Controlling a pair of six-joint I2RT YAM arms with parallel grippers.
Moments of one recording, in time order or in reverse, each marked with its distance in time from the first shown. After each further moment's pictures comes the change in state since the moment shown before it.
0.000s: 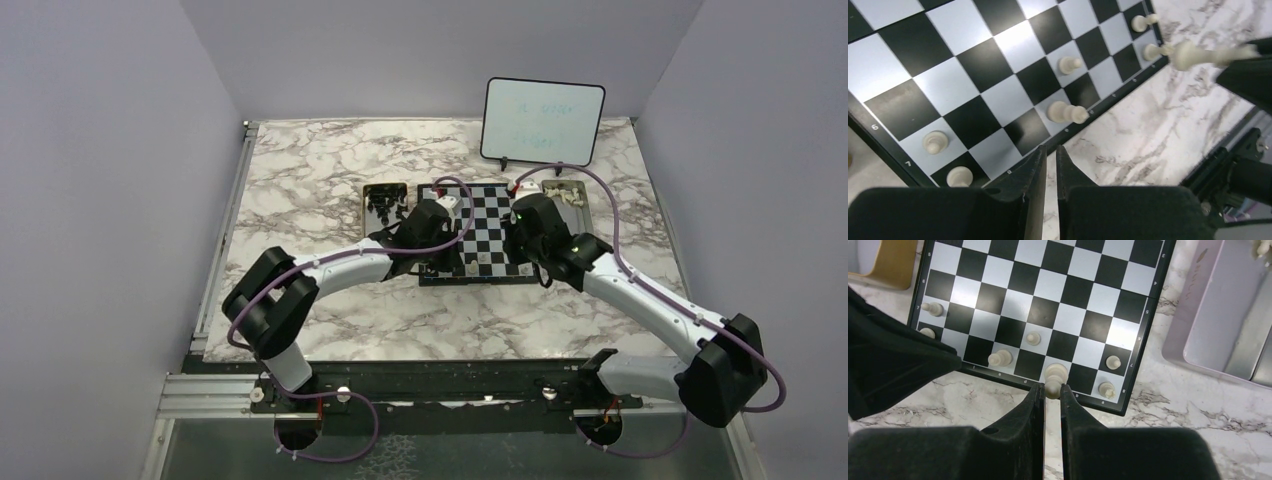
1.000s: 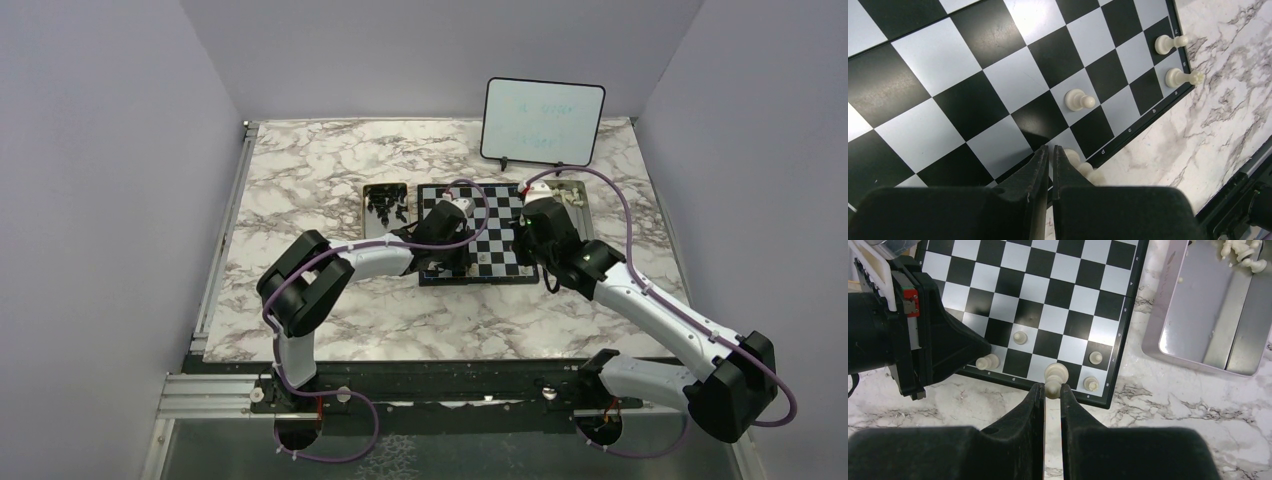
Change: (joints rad) left arm -0.014 0.217 0.099 0.069 -0.030 -0.029; right arm 0.000 -0.106 -0.026 -0.025 0.060 -0.008
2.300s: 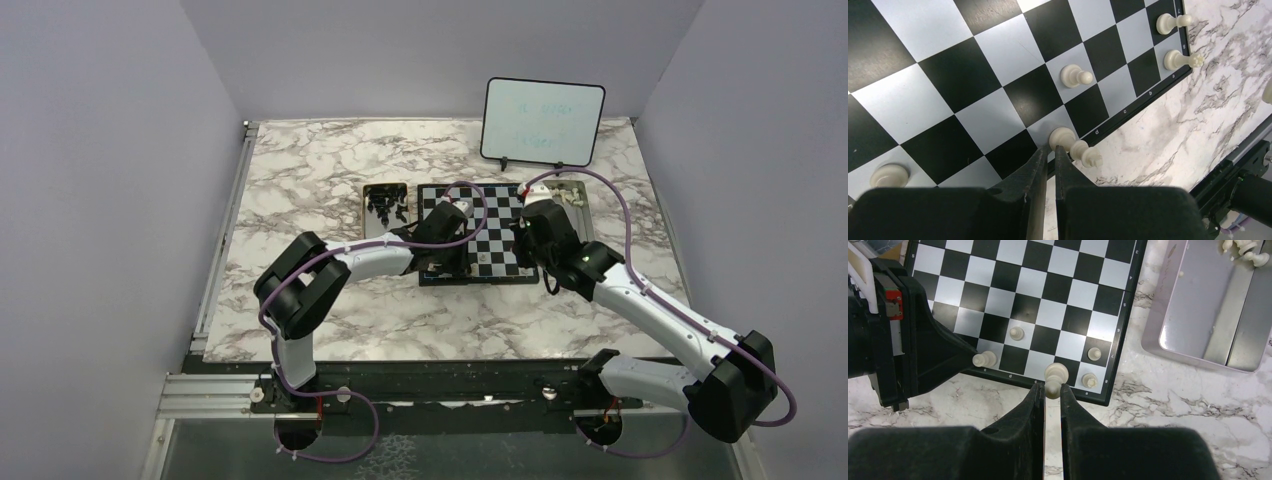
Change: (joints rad) left arm -0.008 -0.020 0.013 -0.102 0.021 -0.053; right arm 0.000 0.000 -0.013 0.000 0.005 0.000
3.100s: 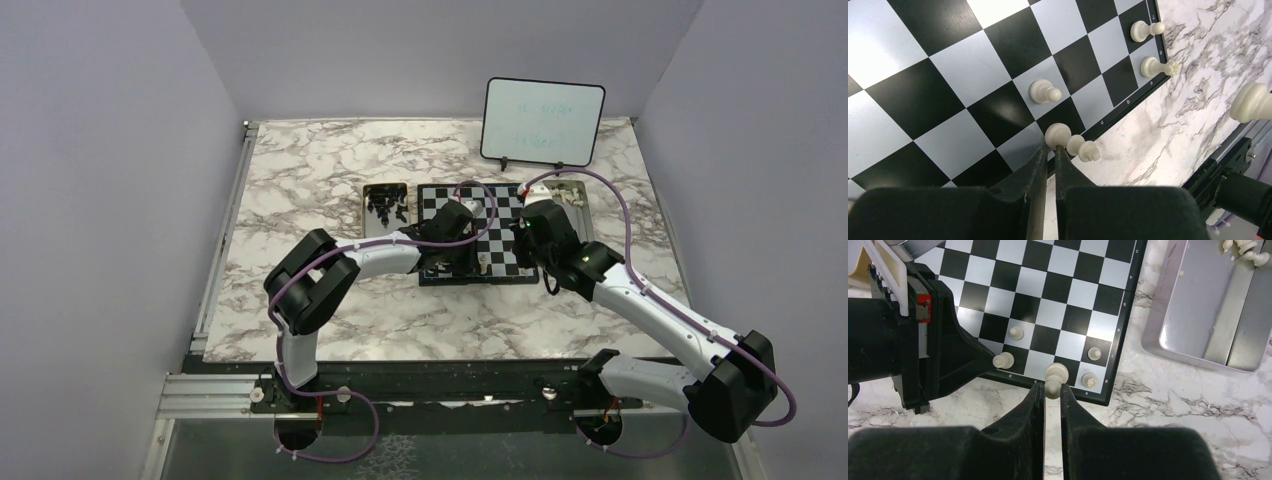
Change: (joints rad) left arm -0.018 0.055 0.052 0.024 0.041 -0.021; right arm 0.000 0.000 -0.004 0.000 0.000 0.000
